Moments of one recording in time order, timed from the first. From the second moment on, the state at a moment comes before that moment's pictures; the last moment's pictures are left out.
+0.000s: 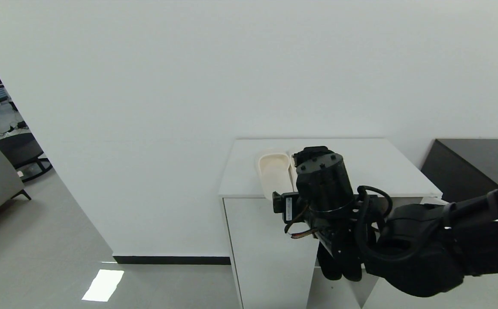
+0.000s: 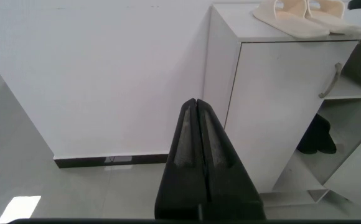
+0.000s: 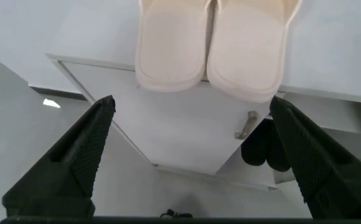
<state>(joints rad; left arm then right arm) 0.00 0.00 0.00 0.00 -0.03 0.01 0.90 1.95 -1.14 -0.42 -0.64 0.33</state>
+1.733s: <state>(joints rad) 0.00 0.00 0.00 0.00 -0.02 -0.02 0.73 2.36 -1.61 -0.46 -0.58 0.13</state>
